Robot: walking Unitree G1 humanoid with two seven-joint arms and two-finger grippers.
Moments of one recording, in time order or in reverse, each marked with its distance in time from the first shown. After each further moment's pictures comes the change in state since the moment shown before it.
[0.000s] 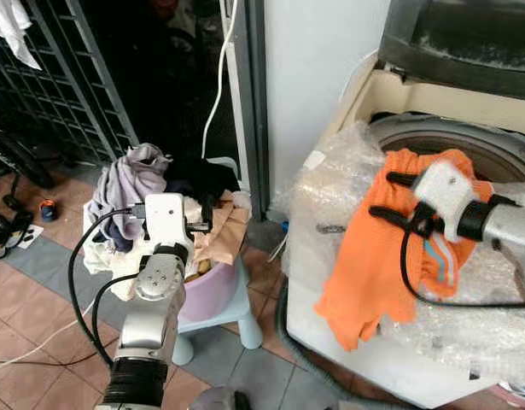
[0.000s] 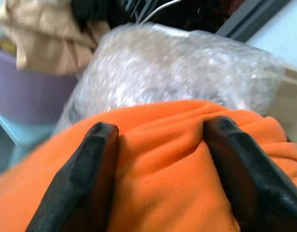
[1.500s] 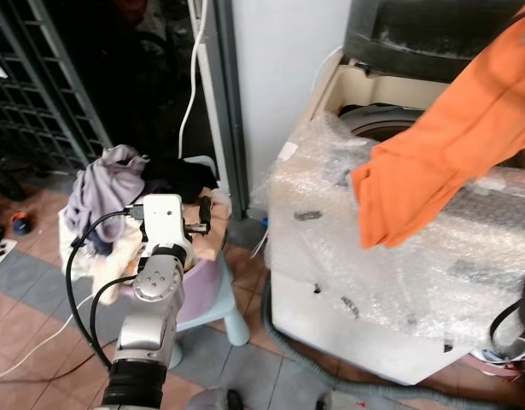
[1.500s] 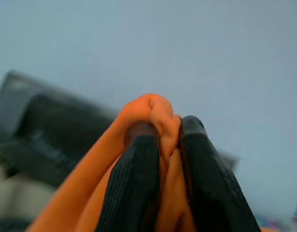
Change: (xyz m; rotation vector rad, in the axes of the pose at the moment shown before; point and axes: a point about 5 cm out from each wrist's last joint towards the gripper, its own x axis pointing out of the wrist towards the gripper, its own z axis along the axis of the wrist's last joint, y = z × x) left arm 0.000 0.000 0.000 -0.004 0.008 0.013; right arm -0.016 -0.146 0.049 0.168 -0.196 -1.164
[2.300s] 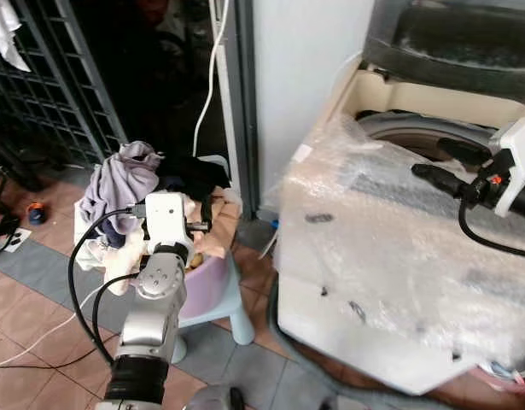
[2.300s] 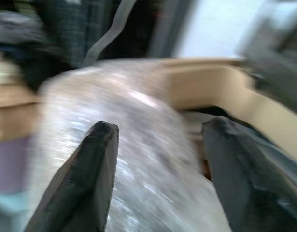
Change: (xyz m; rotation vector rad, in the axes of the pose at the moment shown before) left arm 0.003 0.000 0.001 0.004 -0.009 0.007; right arm -0.097 0.011 -0.051 0.212 0.223 0.875
